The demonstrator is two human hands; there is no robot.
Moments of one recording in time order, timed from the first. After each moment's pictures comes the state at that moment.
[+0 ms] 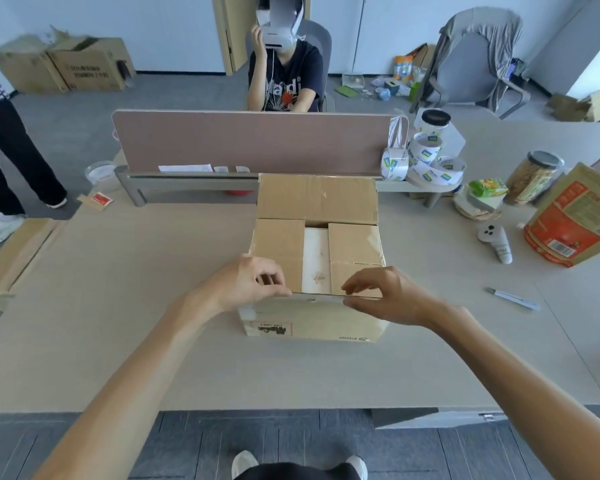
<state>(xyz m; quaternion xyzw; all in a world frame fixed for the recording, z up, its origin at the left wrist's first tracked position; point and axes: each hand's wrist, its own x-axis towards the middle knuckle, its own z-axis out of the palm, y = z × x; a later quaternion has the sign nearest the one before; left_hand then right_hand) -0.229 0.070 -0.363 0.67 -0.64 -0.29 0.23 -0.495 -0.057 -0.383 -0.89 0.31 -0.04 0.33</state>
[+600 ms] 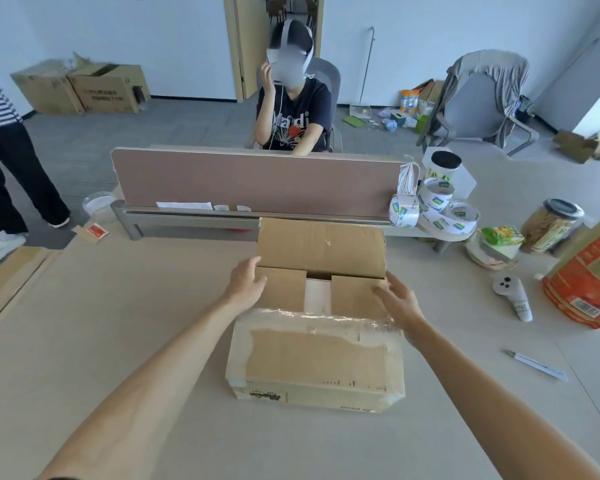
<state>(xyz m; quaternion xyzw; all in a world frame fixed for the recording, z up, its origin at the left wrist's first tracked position) -0.161 -0.067 -0.450 0.80 -0.44 -0.26 0.30 -0.456 -0.184 -0.451 -0.60 0.55 -0.23 0.53</state>
